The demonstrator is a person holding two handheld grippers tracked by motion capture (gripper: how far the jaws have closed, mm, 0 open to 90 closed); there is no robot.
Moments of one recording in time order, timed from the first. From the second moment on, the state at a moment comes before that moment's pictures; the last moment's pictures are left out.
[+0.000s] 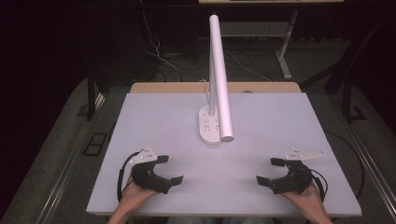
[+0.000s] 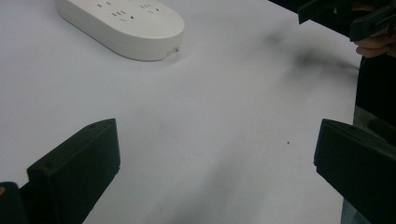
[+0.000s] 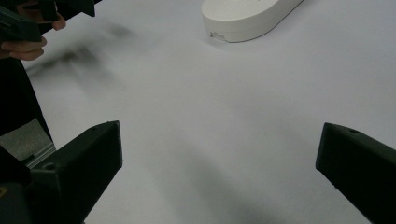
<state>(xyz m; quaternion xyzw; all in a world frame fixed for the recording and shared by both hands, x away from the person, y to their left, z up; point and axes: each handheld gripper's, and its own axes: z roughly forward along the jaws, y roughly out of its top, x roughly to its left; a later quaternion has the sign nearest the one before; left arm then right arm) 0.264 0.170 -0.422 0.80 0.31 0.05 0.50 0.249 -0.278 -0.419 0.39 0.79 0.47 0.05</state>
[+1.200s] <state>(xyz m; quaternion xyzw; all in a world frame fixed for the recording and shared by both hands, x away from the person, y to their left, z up) 0.306 0.152 -0.387 0.83 0.31 0.03 0.47 0.247 -0.284 -0.418 0.40 0.79 0.46 0.05</state>
